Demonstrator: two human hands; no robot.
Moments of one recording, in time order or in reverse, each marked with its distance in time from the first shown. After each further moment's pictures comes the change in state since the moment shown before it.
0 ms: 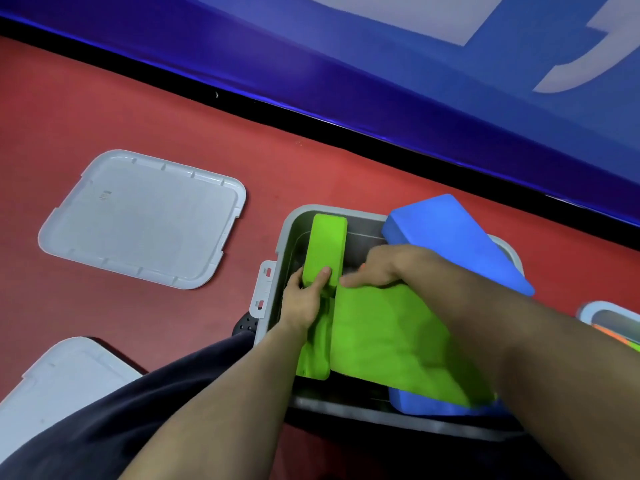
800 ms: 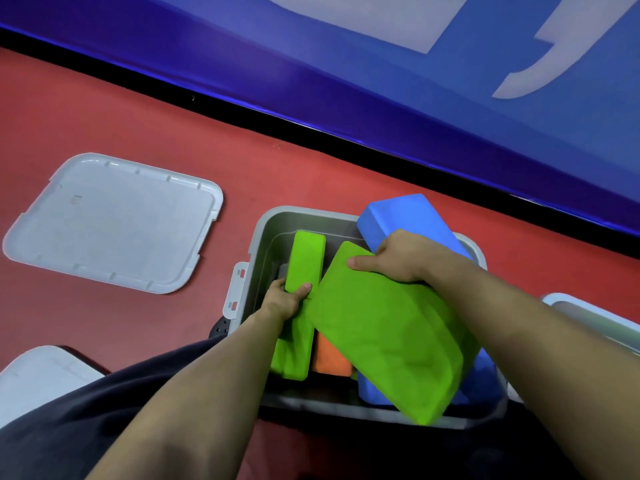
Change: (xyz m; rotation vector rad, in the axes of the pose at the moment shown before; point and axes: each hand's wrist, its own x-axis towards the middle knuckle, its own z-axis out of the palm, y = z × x) left_hand 0.018 -0.005 0.011 0.293 -0.071 -0.153; right_hand -0.040 0.068 0.003 0.205 0.289 0.073
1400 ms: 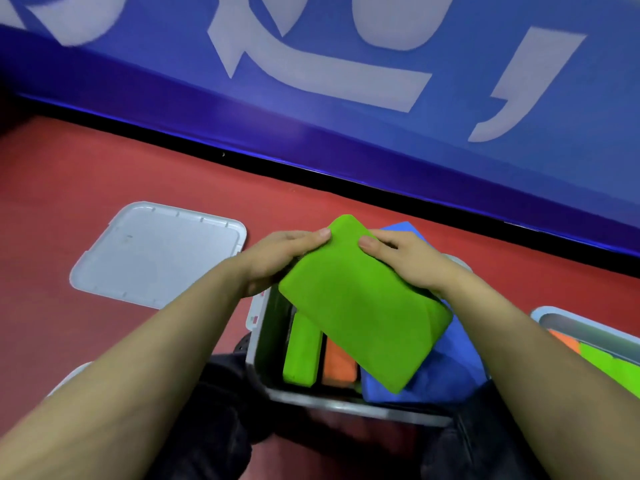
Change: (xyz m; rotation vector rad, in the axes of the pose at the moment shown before) left_hand -0.176 0.146 -0.070 -0.006 -0.473 0.392; right_hand -0.092 0.006 -0.028 0.877 0.127 -0.557
